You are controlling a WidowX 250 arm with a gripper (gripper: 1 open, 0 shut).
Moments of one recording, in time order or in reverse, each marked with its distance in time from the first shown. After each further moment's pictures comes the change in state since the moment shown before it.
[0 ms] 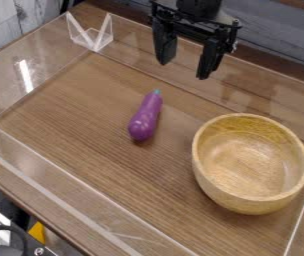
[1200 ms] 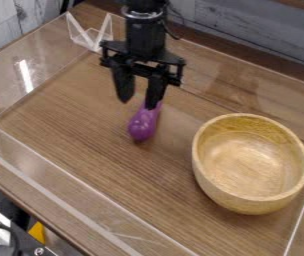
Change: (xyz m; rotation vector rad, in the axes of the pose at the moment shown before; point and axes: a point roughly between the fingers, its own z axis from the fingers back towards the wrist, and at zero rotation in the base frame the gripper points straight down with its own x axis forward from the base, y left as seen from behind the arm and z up) arm -0.032 0.051 -0.042 -0.023 0.011 0.223
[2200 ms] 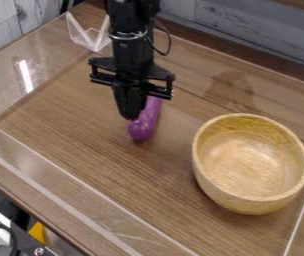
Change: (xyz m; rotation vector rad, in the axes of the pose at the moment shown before) arm -0.007 -0.001 -0.020 -0.023 -0.043 0.015
